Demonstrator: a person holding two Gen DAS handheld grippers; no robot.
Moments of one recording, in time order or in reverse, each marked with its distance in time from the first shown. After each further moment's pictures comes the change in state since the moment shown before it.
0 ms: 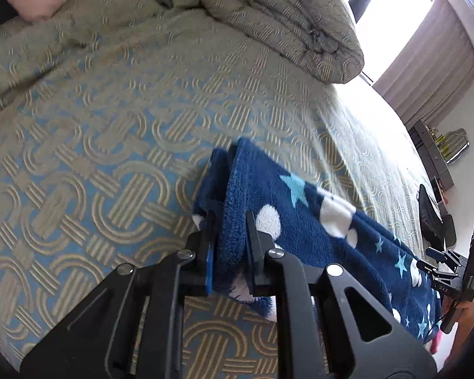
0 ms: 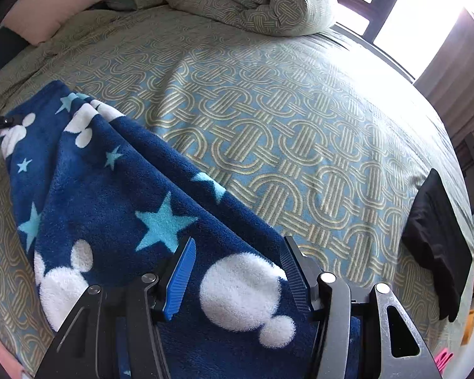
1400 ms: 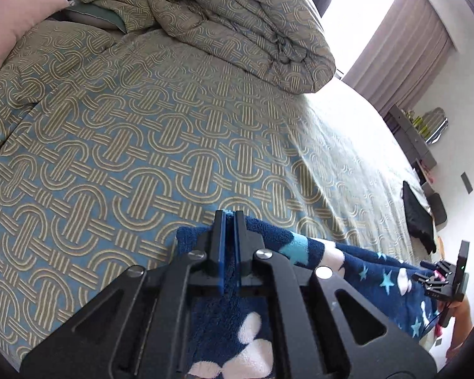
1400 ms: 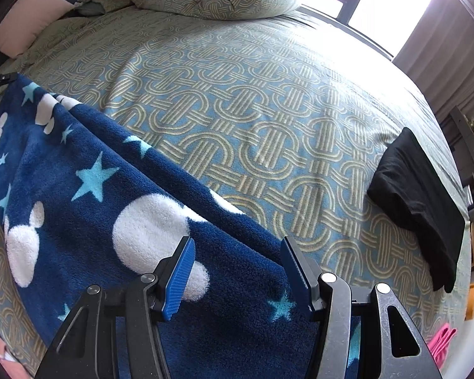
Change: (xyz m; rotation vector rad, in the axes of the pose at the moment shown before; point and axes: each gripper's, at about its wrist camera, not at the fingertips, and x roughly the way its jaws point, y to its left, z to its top) left arm 0.020 -0.028 0.060 0.098 -0.004 -0.123; right arm -0.004 -0.066 -0.045 0.086 0.031 -0.045
